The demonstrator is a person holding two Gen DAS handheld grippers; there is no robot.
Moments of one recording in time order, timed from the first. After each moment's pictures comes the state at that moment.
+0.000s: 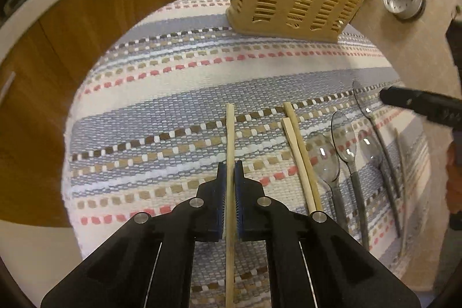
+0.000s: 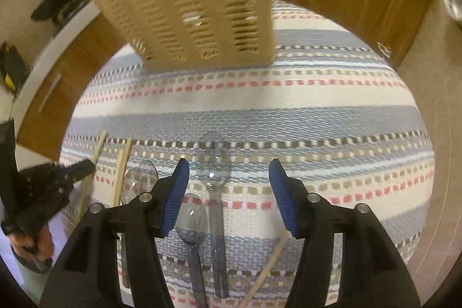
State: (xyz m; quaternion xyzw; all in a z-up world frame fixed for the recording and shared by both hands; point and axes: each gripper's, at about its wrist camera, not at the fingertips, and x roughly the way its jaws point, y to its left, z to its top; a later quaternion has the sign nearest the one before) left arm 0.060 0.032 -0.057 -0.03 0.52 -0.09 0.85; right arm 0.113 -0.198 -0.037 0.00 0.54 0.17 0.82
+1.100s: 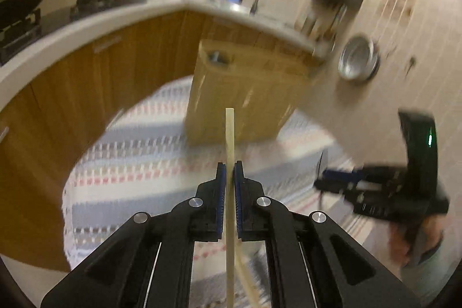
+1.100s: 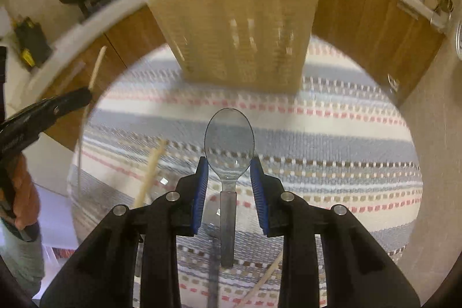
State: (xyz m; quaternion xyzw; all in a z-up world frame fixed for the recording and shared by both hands) left arm 0.057 0.007 0.052 -0.10 0.35 -0.16 0.92; right arm 0.069 -0.195 0.029 -0.02 0.45 0.23 0.86
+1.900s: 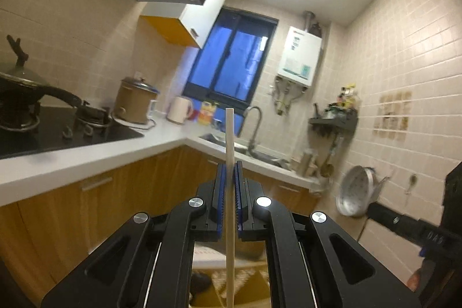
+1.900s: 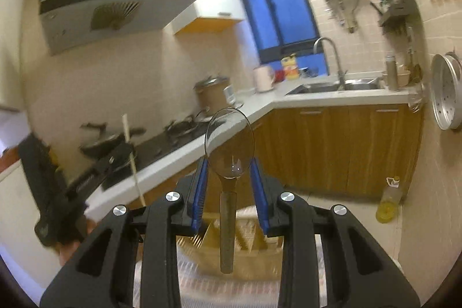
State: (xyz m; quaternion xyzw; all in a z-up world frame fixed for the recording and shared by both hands) left arm 0.141 -0.017 0.165 -0.15 0.05 -0.10 0.98; right arm 0.136 -0.250 0.184 0.13 0.14 0.19 0.96
